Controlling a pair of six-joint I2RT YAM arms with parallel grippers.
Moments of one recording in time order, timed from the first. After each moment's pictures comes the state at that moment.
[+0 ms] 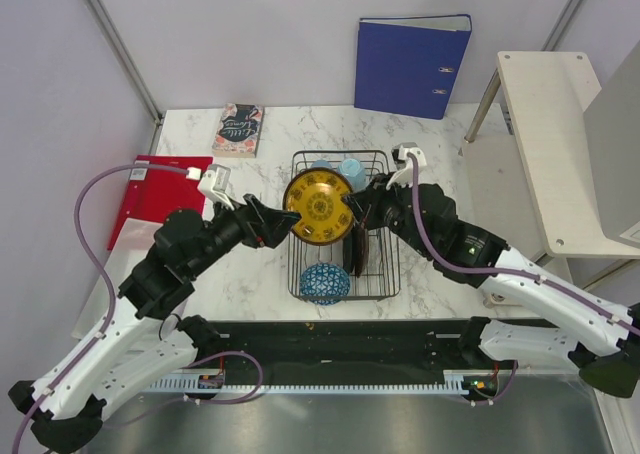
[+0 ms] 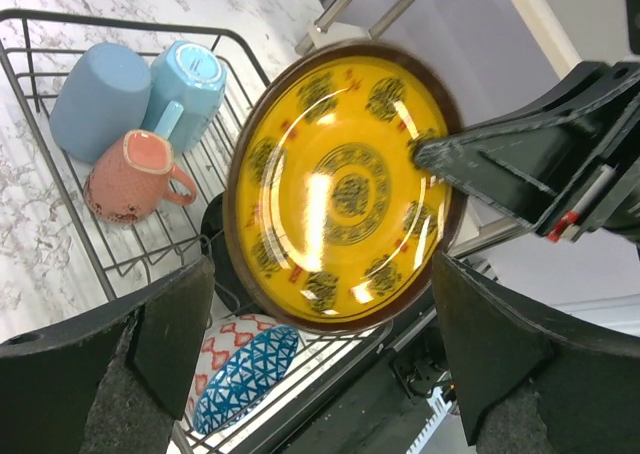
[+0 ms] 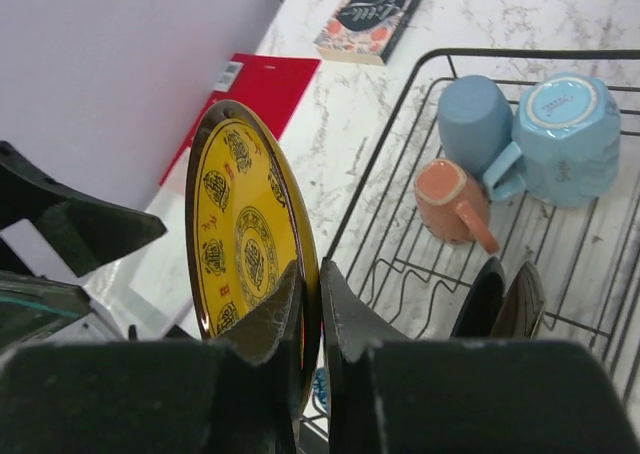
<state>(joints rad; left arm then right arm) -0.71 0.66 0.86 -0.31 0.01 -0.64 0.97 1.06 1.08 -0.24 0.34 0.60</state>
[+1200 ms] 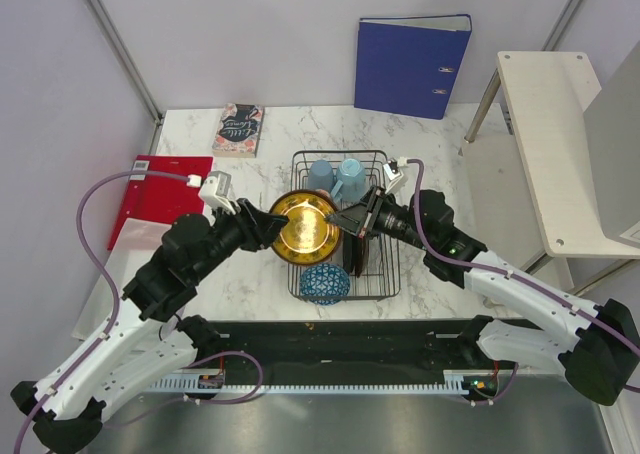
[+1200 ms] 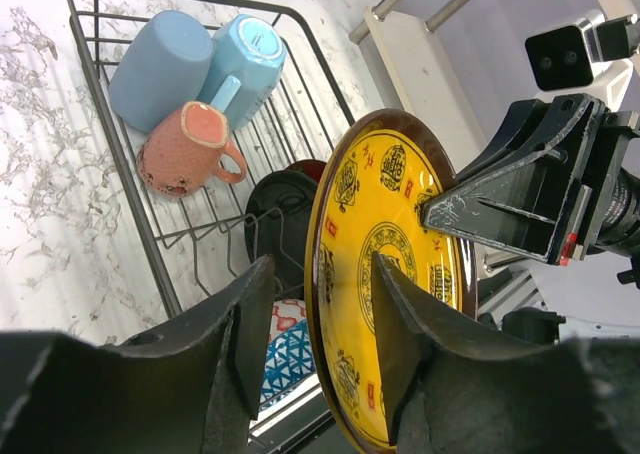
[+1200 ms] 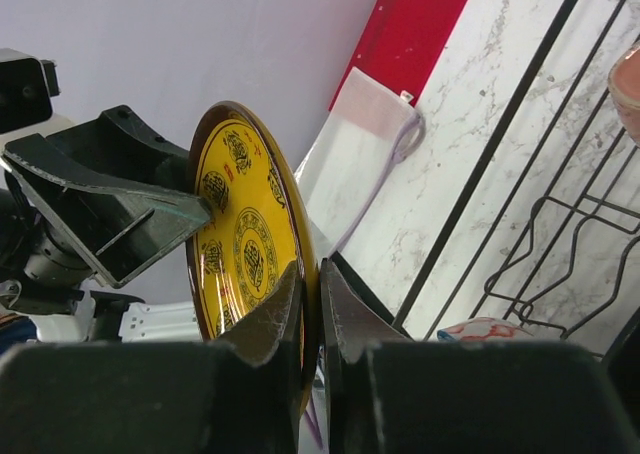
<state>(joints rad) -0.71 0.63 0.79 -0.34 -0.08 -0.65 0.76 1.07 0.74 0.25 -0.27 0.98</state>
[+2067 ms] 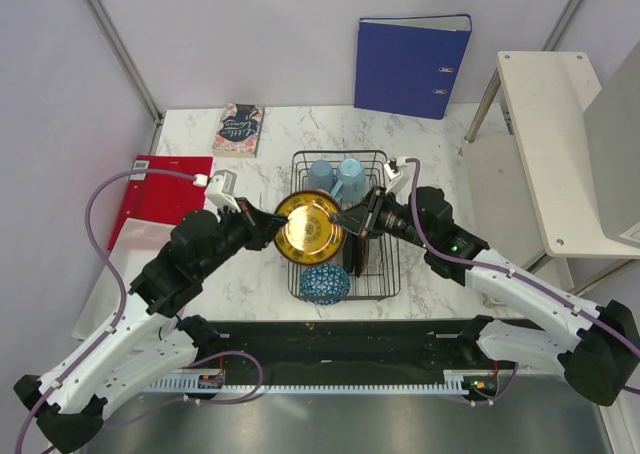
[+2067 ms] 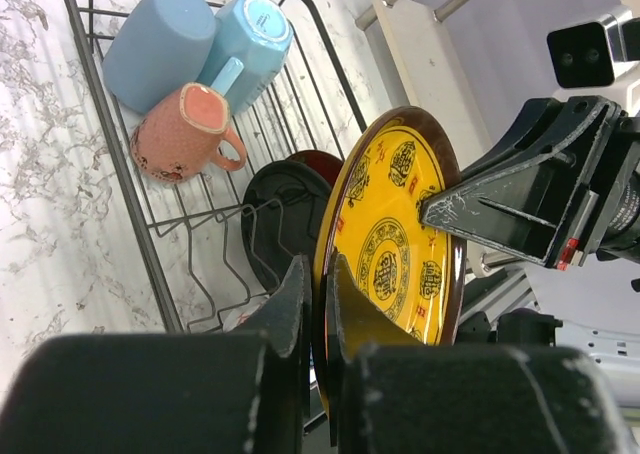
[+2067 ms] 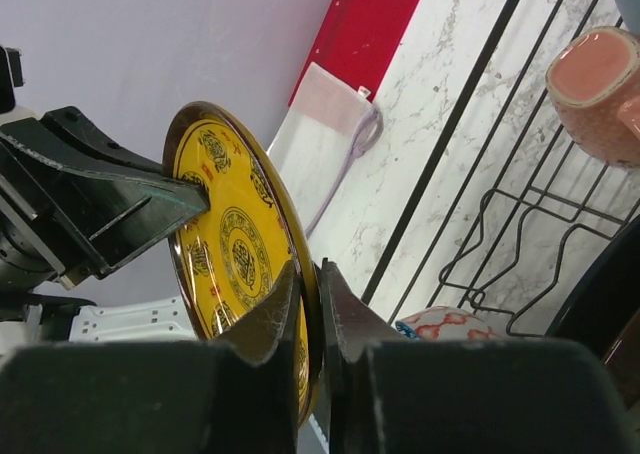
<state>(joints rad) -0.70 0.68 0.78 -0.33 -0.07 -0.69 0.75 1.07 0.76 0.15 -0.25 0.91</state>
